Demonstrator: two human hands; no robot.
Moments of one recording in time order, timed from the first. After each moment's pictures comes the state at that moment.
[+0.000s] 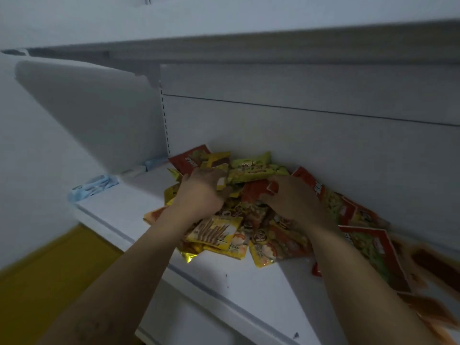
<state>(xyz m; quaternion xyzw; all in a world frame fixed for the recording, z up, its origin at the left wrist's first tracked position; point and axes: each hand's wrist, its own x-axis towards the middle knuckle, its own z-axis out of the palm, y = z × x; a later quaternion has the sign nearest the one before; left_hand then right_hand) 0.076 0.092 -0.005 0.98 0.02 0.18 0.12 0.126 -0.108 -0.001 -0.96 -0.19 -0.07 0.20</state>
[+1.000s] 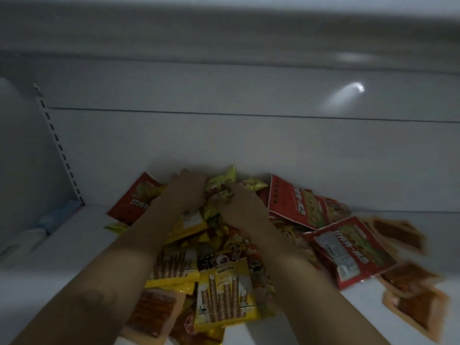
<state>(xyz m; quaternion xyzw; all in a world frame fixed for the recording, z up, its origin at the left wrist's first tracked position) 0.261 0.129 0.001 0.98 -0.19 0.05 -0.02 0.193 -0.003 -0.025 -0.95 0.07 -0.06 0.30</state>
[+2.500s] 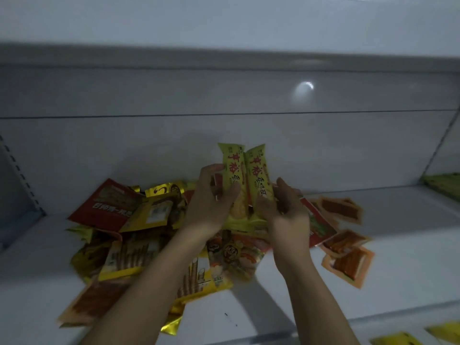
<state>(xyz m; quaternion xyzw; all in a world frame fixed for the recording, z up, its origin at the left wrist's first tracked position) 0.110 0.042 0.005 0.75 -0.23 0.02 0.62 0.041 -0.083 -0.022 -0.63 0.10 -0.34 0.69</state>
